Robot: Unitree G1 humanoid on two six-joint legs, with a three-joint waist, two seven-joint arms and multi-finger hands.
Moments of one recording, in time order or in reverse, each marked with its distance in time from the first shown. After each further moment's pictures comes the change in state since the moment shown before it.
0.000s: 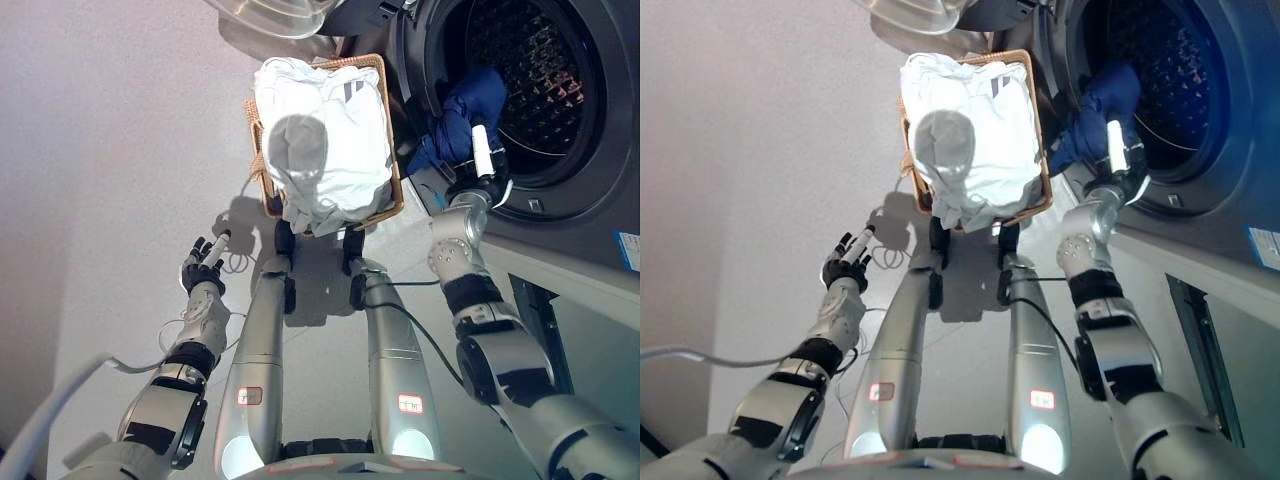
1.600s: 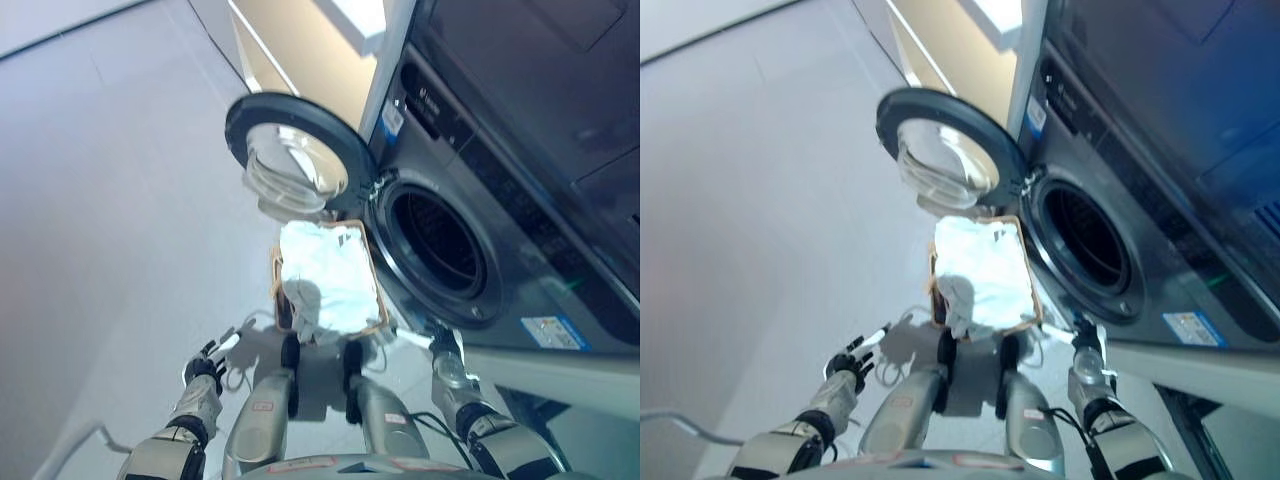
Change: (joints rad) left arm 0.278 -0.041 0.058 0.253 0.286 0.101 -0.137; right arm 0.662 0.015 0.247 0.336 -0.872 0.328 0.211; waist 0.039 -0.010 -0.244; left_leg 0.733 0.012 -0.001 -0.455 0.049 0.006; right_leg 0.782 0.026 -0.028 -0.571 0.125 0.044
